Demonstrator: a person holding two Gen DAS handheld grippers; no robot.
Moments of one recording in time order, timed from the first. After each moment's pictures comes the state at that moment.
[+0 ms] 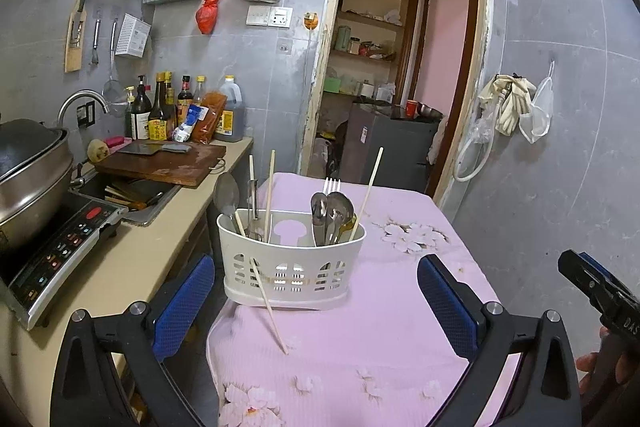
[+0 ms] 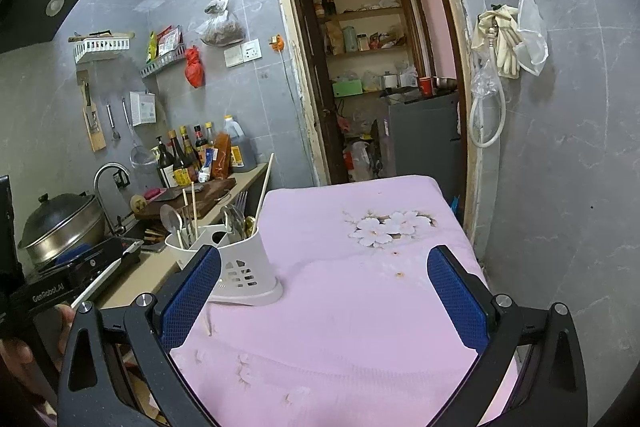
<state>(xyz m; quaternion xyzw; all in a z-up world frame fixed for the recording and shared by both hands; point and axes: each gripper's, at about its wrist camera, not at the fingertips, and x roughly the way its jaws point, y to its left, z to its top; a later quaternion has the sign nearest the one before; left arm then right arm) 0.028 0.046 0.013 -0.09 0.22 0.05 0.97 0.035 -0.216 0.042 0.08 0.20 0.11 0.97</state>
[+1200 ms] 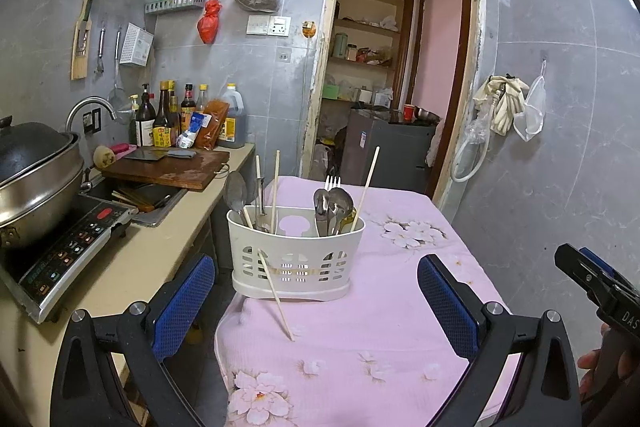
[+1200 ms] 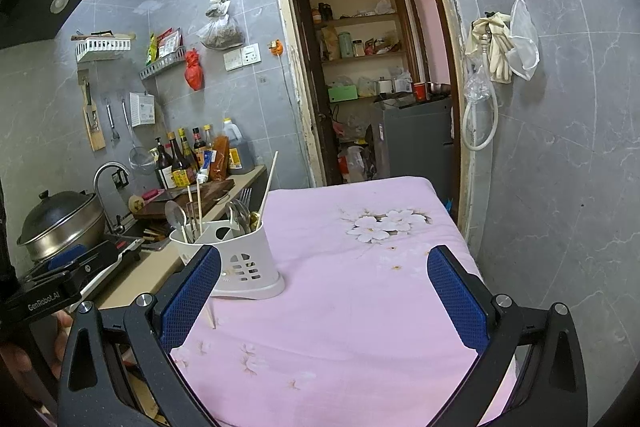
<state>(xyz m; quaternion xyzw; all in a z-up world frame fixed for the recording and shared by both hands) -0.002 0.044 0.013 -0.08 0.21 0.05 0.97 0.009 -0.215 0.042 0.08 0.19 0.10 0.97</state>
